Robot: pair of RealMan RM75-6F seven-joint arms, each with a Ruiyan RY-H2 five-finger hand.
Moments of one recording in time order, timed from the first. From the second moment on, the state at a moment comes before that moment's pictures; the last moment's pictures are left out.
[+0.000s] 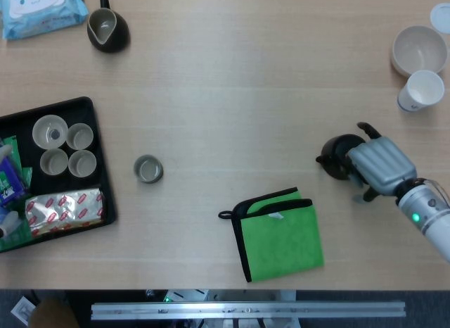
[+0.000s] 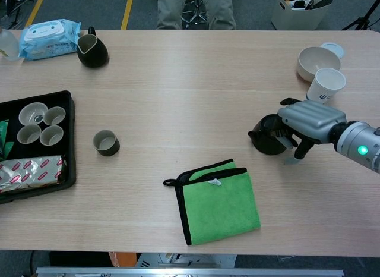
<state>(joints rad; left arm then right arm) -0.11 -0.87 0.09 -1.90 1.49 1.28 0.02 0.60 -1.34 -0.03 -1.76 -1.06 0.87 -0.50</state>
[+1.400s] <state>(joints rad) -0.12 -0.87 0.08 -1.94 1.48 1.27 0.05 0.60 -1.23 0.07 -1.76 -1.14 0.91 -0.24</state>
